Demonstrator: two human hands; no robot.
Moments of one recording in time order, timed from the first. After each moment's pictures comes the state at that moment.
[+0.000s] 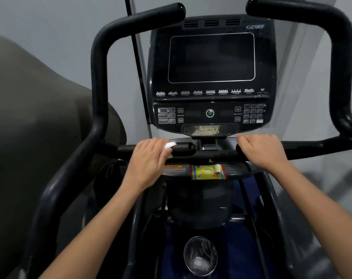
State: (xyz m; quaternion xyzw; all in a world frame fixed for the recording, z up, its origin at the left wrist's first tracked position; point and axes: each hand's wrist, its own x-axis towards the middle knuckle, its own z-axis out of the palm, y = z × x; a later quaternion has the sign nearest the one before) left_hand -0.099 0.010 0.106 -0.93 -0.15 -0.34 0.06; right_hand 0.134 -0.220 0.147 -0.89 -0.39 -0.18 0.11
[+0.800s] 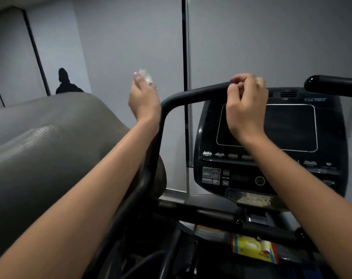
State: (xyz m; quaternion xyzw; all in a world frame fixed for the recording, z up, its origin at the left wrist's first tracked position) left_hand -0.092 0.084 0.390 -0.52 -0.32 -0.70 -0.38; right_hand 0.057 -0.047 0.360 -0.57 -0.44 -0.25 0.65
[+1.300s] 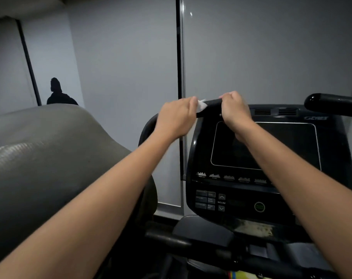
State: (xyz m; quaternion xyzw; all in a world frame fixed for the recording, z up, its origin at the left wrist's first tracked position) left_hand -0.003 0.113 0.392 -0.86 -0.26 -0.43 0.11; right_hand 0.120 0.020 0.402 -0.70 -0.38 -0.04 0.61
